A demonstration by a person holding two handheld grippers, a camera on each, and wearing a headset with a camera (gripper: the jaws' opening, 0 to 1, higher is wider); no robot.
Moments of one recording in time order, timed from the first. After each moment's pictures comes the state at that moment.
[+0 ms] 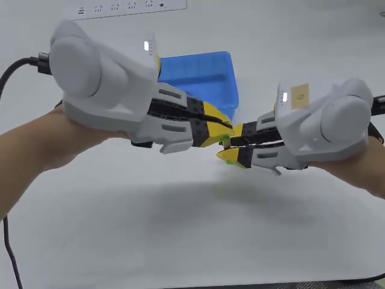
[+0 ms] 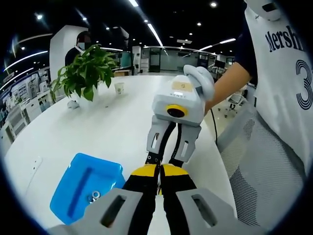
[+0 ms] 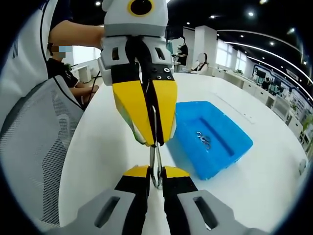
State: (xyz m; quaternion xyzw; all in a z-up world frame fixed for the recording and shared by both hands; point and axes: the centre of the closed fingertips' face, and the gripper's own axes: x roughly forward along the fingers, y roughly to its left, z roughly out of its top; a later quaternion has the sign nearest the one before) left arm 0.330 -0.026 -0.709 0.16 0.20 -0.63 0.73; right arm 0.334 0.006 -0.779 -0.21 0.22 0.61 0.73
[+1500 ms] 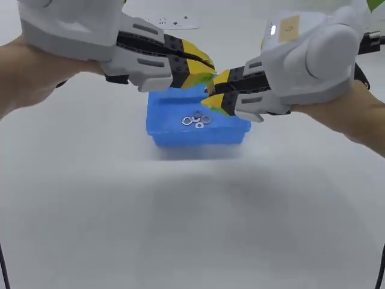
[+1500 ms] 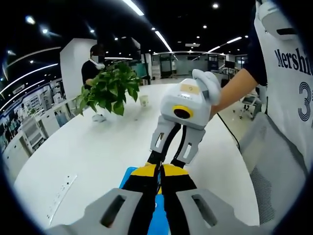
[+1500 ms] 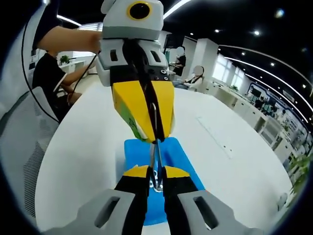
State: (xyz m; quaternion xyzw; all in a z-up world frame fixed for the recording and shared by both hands) left arm 0.421 0.017 -0.660 0.18 0.15 -0.59 0.77; right arm 0.429 0.047 -0.725 -0.25 0.15 0.59 0.75
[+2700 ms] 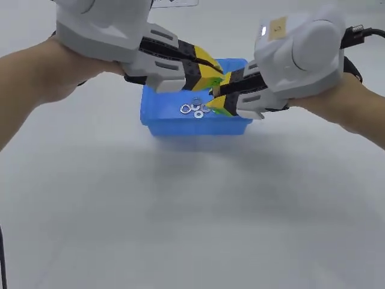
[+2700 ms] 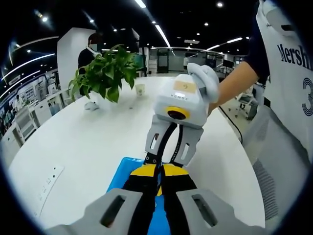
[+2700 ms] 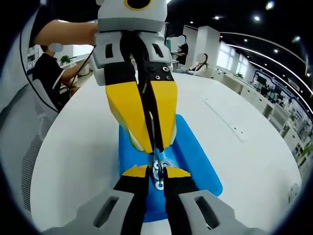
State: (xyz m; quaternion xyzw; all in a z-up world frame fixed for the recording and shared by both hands) left arm 0.422 0.004 -0.700 0.17 0.19 -0.60 0.76; right arm 0.435 0.041 -0.769 -0.25 0.20 0.61 0.73
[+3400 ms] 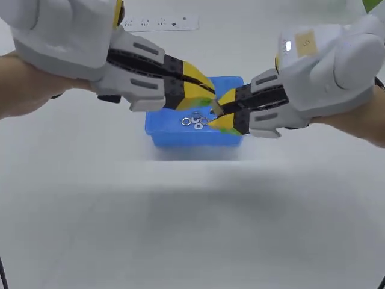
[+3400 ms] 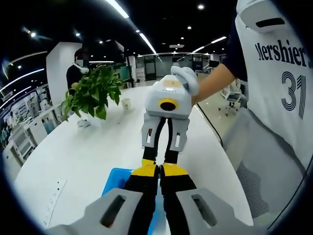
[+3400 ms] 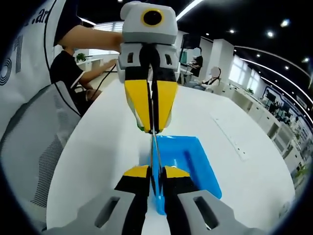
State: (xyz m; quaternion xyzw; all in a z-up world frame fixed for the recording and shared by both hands) left arm 0.363 0.015 -0.650 0.19 0.14 -0.64 0.73; right arm 0.380 0.034 -0.718 -0.27 0.15 0.65 0.69
